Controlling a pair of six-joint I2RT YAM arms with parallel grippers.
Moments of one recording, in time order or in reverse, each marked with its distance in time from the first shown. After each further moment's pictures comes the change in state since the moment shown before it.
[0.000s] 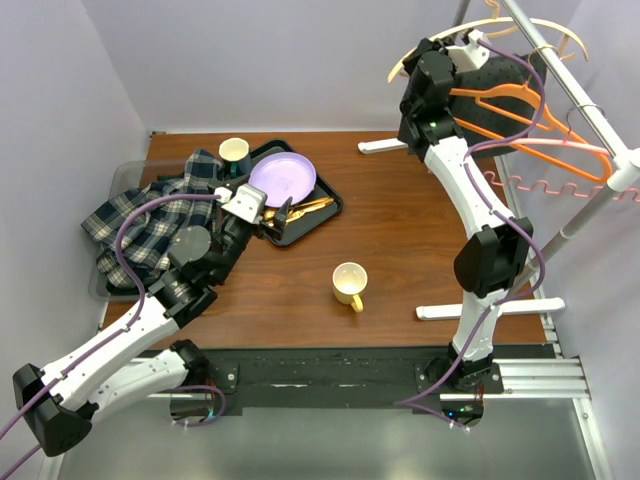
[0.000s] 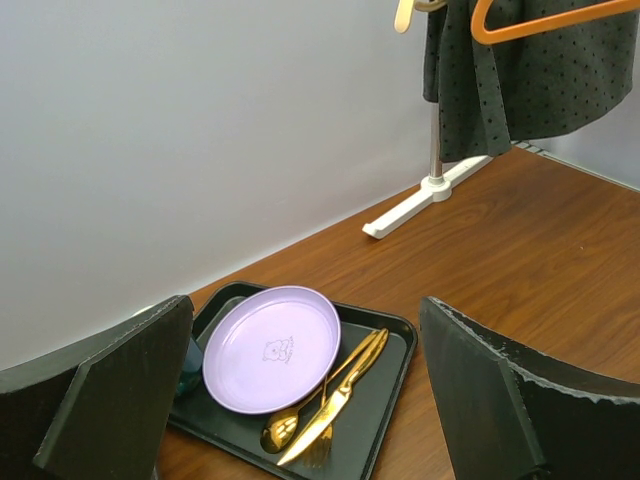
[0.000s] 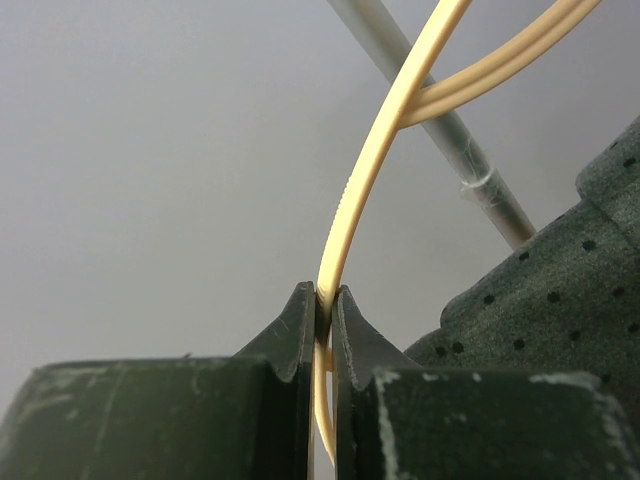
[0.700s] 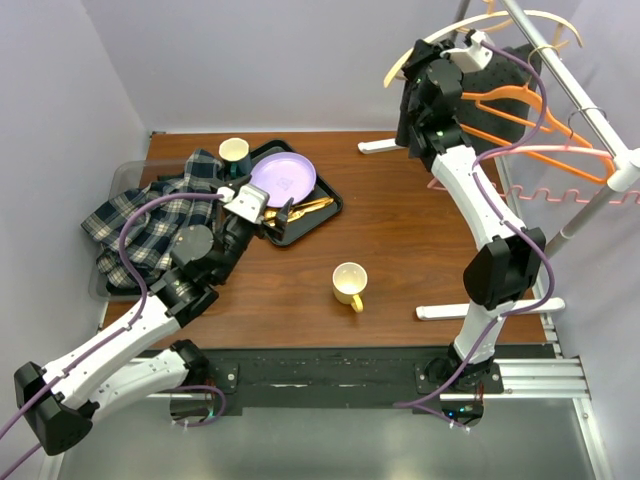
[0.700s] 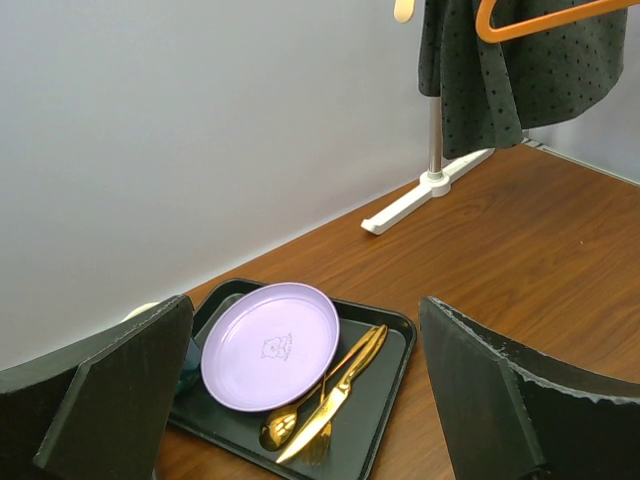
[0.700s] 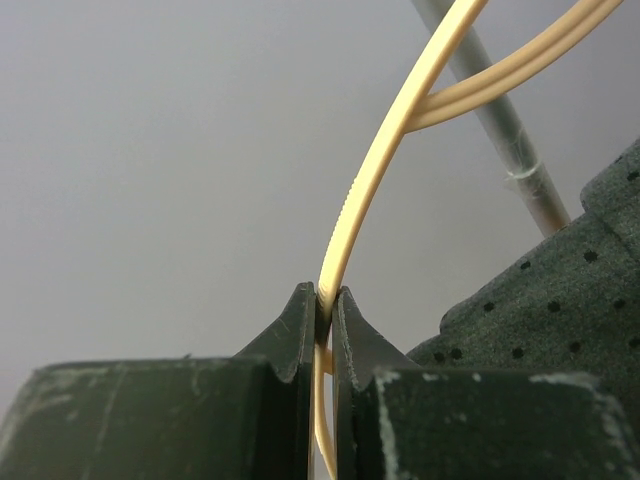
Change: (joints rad) left arm 0.000 0.010 -0.001 0.000 0.003 0.000; right arm -0.001 -0.111 -0.142 0.059 -0.139 -0.030
